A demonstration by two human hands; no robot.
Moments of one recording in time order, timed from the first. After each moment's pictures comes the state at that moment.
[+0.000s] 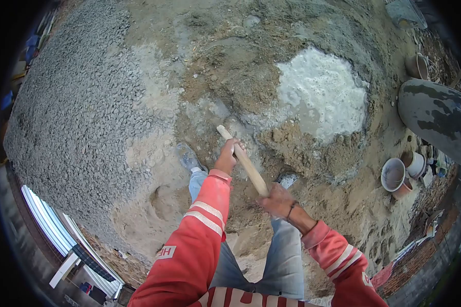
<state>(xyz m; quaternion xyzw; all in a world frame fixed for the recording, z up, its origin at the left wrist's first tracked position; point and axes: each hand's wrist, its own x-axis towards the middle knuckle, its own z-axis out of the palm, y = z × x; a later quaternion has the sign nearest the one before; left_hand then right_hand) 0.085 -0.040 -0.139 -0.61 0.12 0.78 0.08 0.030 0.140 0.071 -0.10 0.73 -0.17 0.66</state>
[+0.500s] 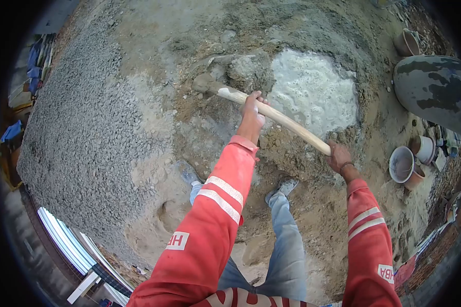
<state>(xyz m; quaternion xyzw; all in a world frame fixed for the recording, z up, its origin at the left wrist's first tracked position) -0.152 0.023 -0.052 -0.53 0.14 0.83 -0.07 -0.153 0.349 -0.008 -0.25 0.91 -0.04 0.34</state>
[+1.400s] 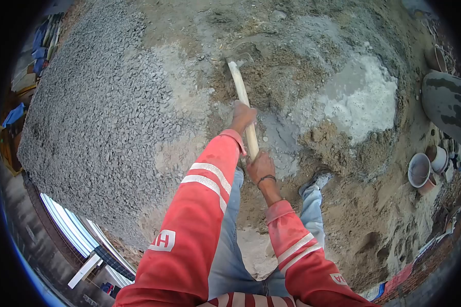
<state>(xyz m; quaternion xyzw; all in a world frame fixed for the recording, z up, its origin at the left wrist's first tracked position) 0.018 -0.198 -0.153 -0.51 0.70 0.44 0.21 0.096 -0.054 -0.029 -0.02 0.87 -0.25 0.43</state>
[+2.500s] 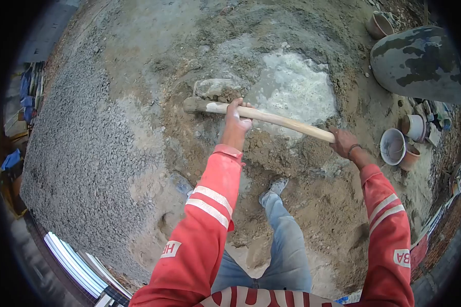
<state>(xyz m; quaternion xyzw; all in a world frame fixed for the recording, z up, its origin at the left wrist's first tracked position) -0.159 0.064 -0.023 -0.53 0.06 0.85 -0.06 -0.199 0.403 0.071 -0.21 0.91 0.00 0.35</state>
